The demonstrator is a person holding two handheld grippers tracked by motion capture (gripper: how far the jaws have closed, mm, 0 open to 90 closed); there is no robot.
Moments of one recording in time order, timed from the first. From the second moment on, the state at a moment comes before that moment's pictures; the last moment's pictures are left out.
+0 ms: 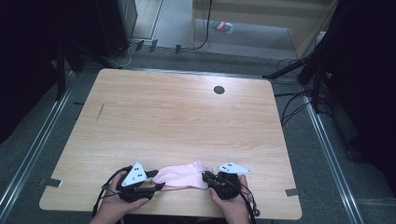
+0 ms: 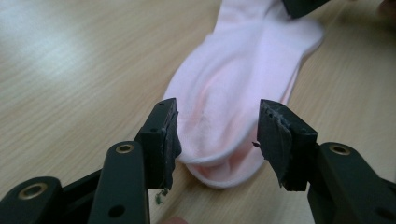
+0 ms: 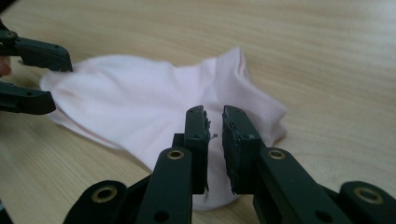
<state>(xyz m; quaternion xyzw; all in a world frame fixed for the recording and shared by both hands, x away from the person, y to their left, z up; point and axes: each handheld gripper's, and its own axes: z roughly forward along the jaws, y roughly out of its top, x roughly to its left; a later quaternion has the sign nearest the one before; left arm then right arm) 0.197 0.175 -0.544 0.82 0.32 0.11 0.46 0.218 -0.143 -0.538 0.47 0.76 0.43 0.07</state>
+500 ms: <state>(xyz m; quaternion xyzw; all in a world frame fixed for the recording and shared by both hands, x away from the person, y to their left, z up) 0.202 0.170 -0.554 0.83 0.34 0.07 0.43 0.233 -0.135 -0.548 0.47 0.78 0.40 0.11</state>
